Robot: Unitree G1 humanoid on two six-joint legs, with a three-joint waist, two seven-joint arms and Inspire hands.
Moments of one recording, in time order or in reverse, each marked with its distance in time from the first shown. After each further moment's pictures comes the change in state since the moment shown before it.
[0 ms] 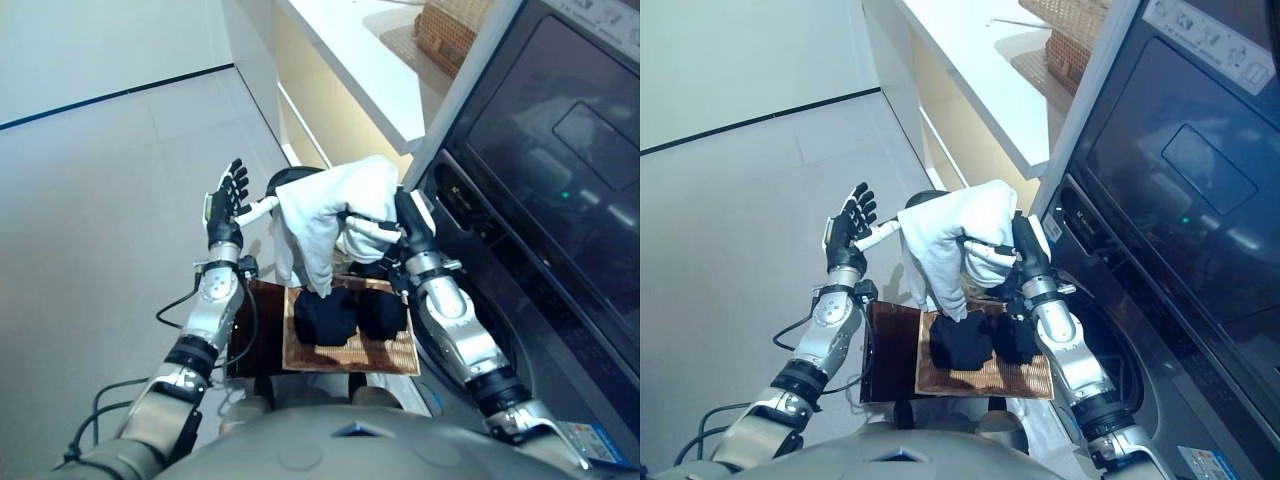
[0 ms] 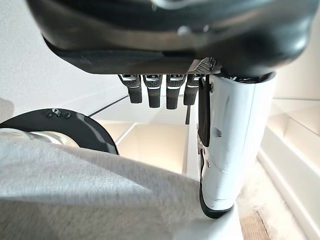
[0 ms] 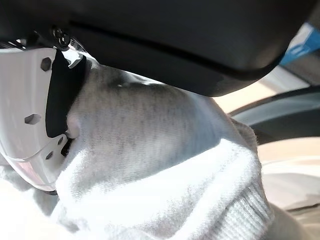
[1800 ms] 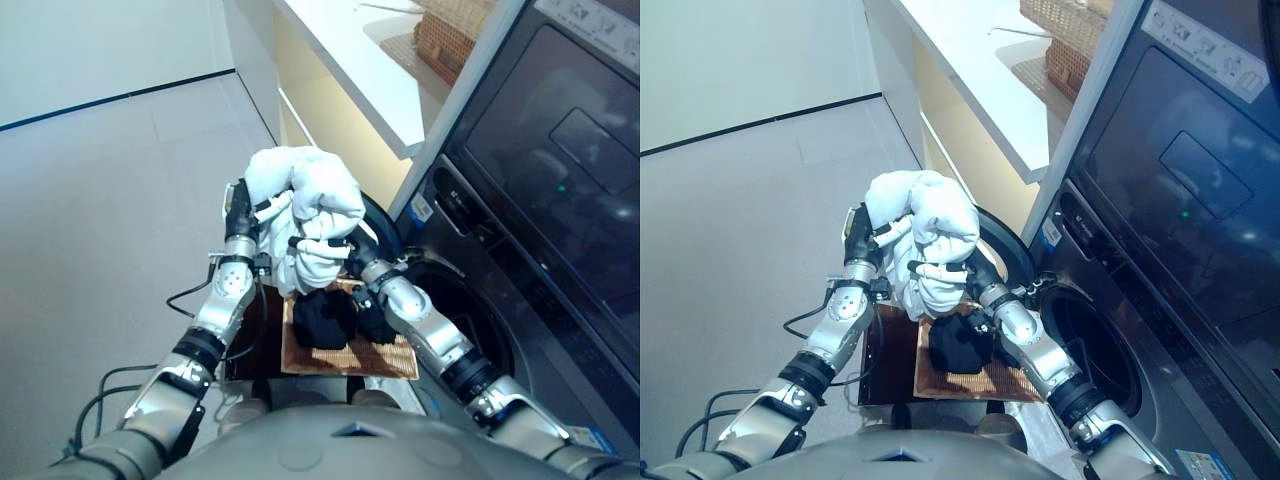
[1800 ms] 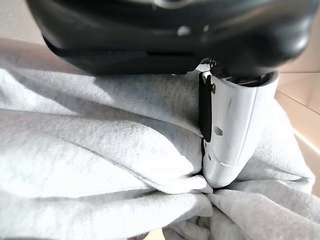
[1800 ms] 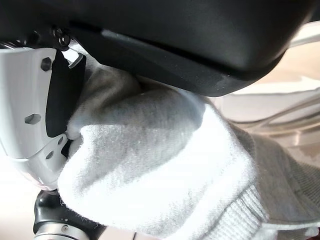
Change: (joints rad) left arm -0.051 0.002 -0.121 0.001 0.049 0.012 0.026; right arm -0.151 0.028 0.305 0.099 0.164 0.101 0.080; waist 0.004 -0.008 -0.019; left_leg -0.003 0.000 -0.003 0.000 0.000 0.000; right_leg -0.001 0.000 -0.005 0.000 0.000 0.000
